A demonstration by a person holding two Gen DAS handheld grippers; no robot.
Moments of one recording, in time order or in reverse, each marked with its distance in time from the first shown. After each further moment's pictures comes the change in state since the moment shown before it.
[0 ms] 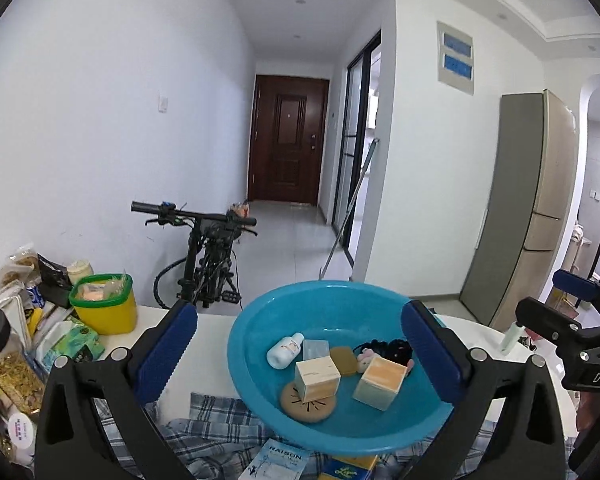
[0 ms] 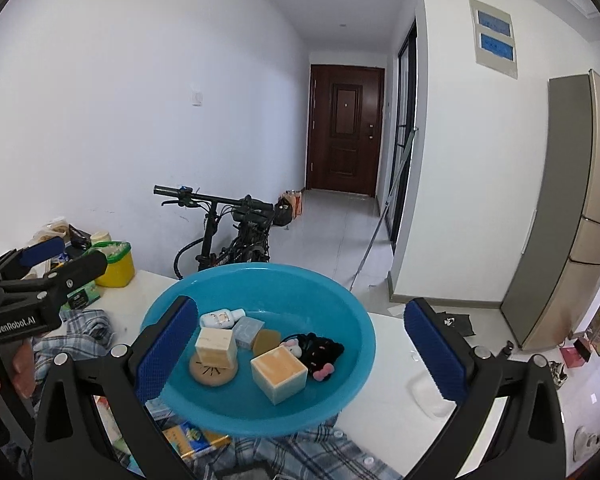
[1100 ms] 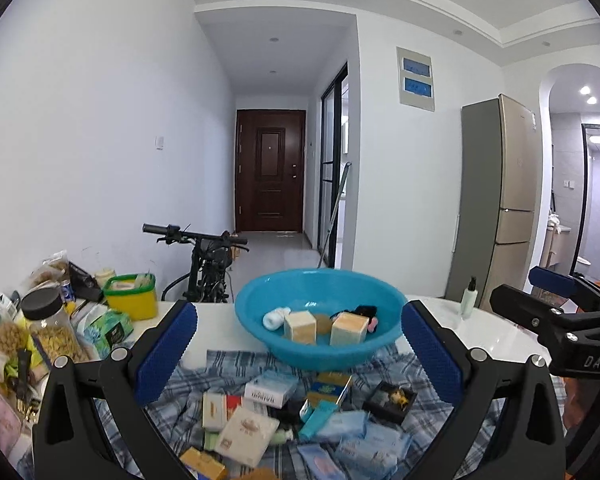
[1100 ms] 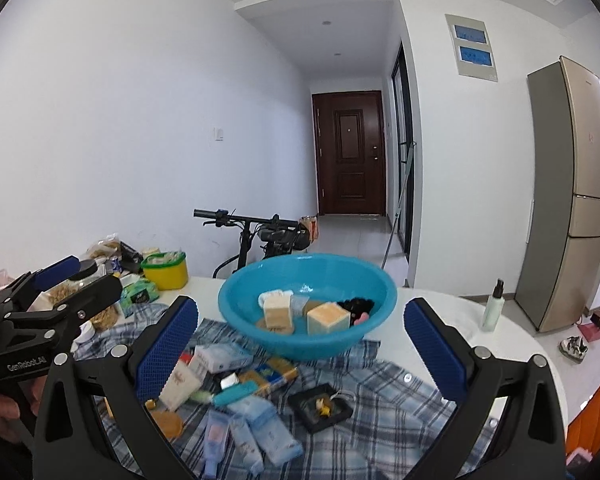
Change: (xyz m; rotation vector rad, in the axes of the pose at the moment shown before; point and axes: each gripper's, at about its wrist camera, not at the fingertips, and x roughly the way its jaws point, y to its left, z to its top) left arm -0.178 -0.013 -0.085 0.077 -0.113 -0.045; right arm -0.144 0.044 -0.085 0.091 -0.117 0.056
